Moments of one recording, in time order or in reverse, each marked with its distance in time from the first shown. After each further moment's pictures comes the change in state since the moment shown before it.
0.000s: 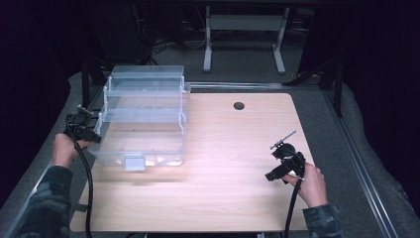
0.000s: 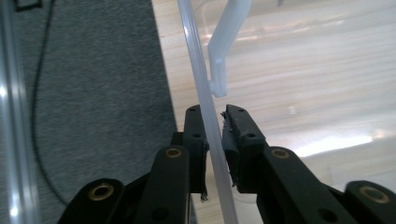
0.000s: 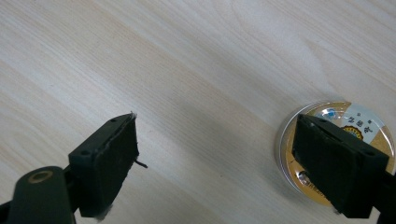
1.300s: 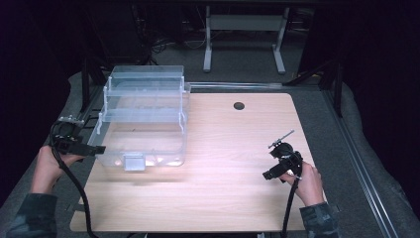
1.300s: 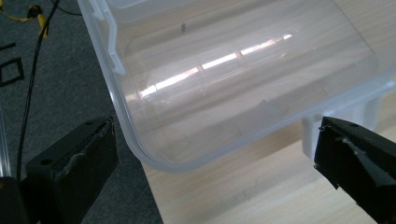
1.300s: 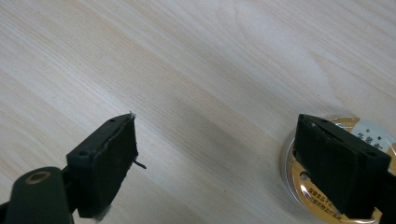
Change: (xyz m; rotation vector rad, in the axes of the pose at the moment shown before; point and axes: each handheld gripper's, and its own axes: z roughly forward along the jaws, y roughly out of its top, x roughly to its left) left arm -0.035 -0.048 -0.071 -0.210 -0.128 0.171; right arm 0.001 0.005 0.006 -0.024 0.013 0.001
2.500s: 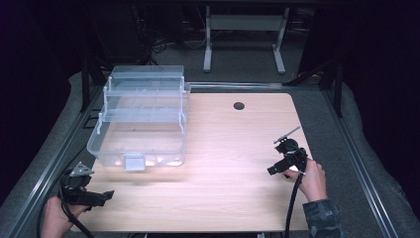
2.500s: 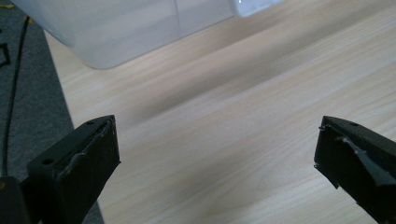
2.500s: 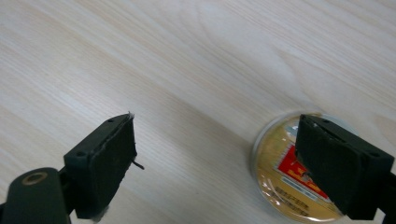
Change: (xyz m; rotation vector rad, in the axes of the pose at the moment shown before) left arm -0.074 -0.110 0.005 -0.009 0.032 0.067; right arm -0.020 0.002 0.002 -0.006 0.038 0.048
